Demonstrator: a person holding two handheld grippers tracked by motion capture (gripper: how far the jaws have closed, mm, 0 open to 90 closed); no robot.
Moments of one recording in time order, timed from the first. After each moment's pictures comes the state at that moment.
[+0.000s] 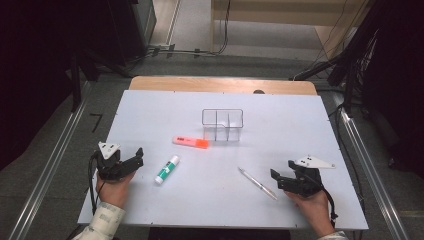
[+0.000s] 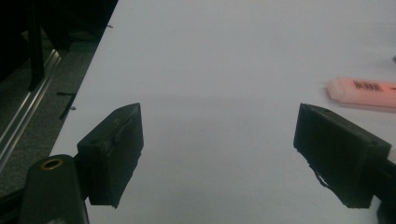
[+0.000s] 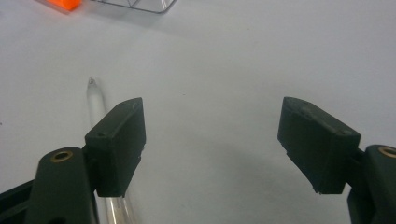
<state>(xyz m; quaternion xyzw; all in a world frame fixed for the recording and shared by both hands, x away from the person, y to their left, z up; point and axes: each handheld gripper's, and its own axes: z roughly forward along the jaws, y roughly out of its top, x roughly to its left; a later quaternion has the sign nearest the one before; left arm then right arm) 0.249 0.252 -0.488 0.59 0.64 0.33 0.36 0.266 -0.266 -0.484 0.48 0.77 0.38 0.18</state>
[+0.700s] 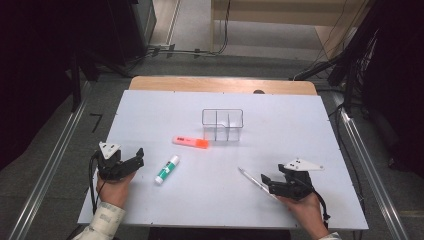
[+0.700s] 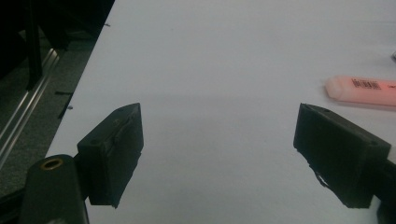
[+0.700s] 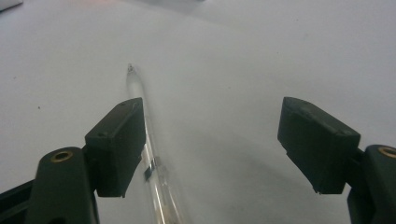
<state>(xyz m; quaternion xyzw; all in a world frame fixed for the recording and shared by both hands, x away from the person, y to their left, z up) 0.250 0.252 -0.489 0.60 0.64 0.32 0.36 0.260 -0.244 -0.488 0.45 0.80 0.38 0.15</state>
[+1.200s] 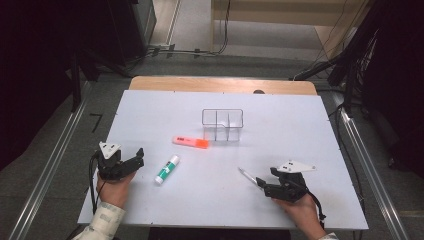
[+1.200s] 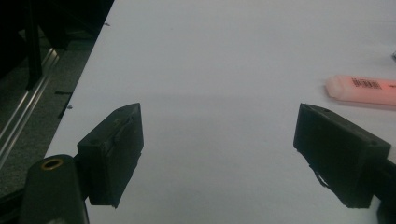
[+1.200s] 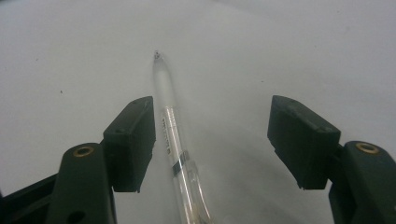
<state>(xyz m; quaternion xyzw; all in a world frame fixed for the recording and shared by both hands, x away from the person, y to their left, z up) 0.250 0.251 -0.489 0.60 0.64 0.32 0.36 0.257 -0.232 -0.492 0.42 0.82 0.37 0.14</state>
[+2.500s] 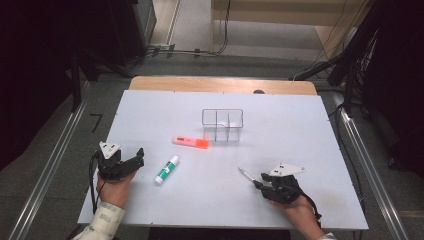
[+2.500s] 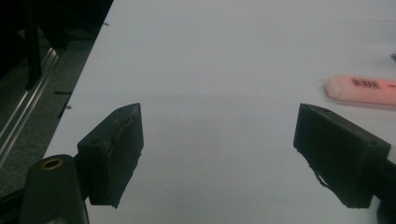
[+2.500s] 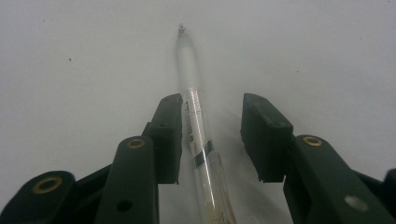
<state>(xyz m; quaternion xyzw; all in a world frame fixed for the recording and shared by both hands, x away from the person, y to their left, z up) 0.250 0.251 -0.489 0.60 0.64 0.32 0.36 0.255 -0.219 -0.500 0.38 0.85 0.34 0.13</state>
